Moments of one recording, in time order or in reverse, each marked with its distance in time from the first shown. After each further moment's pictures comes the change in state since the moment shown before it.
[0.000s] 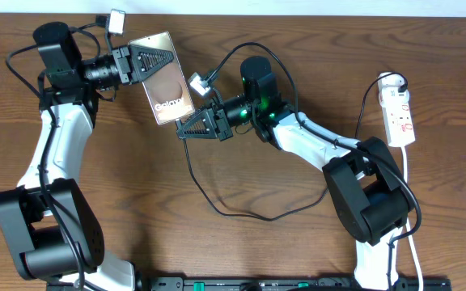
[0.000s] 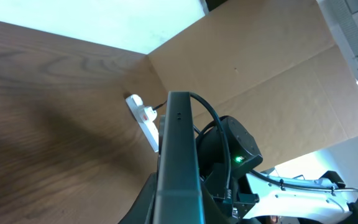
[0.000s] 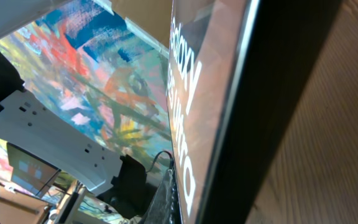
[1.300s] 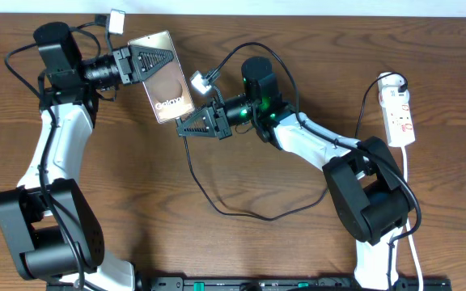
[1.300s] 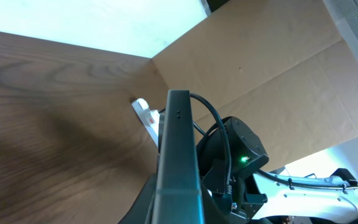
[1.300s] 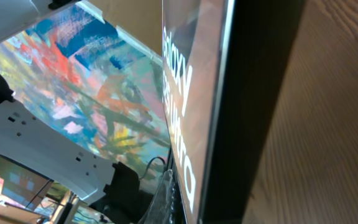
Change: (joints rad) left arm -0.001 0.000 0.000 -0.005 -0.015 0.055; right arm -0.005 0.000 -0.008 0.011 0.044 0.014
